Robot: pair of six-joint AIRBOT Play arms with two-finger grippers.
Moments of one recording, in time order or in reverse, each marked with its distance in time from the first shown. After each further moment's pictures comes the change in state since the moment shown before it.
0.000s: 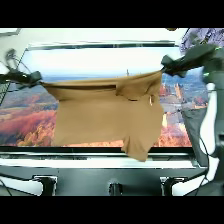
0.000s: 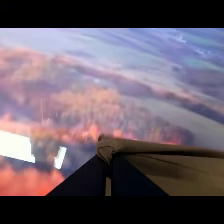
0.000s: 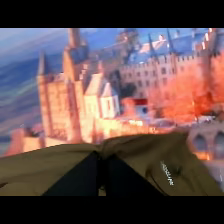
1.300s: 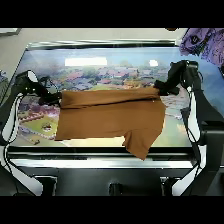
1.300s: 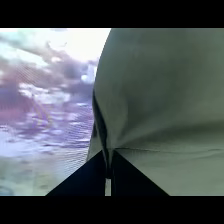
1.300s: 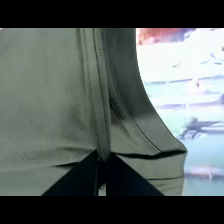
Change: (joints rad) left arm -0.080 -0.231 0.033 -0.018 -0.364 -0.017; right arm 0.031 -0.167 -0.001 -0.231 -0.243 0.040
